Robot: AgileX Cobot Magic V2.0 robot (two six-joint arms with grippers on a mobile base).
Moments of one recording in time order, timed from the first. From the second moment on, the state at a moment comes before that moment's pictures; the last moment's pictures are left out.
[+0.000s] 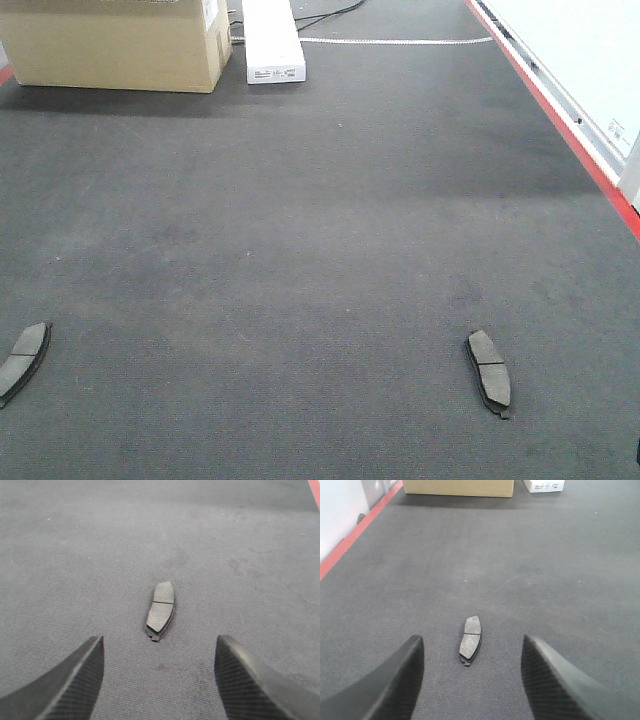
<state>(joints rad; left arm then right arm) 0.01 0.22 -0.76 0.08 1.02 -0.06 0.20 0.23 -0.42 0.01 0.76 0.00</state>
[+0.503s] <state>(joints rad) 0.01 0.22 -0.76 0.08 1.02 -0.06 0.20 0.23 -0.42 0.01 0.76 0.00</state>
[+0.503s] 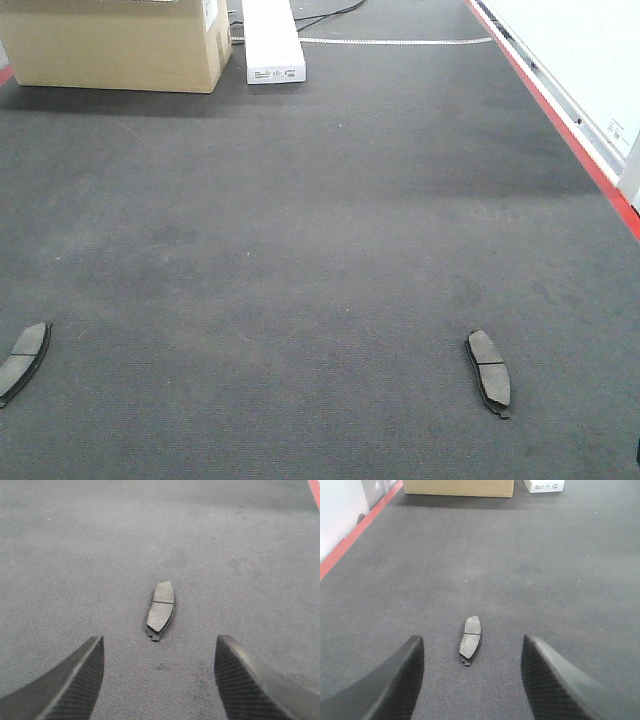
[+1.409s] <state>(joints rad) 0.01 0.22 -0.76 0.08 1.02 -0.06 0.20 0.23 -0.42 0.01 0.76 0.00</state>
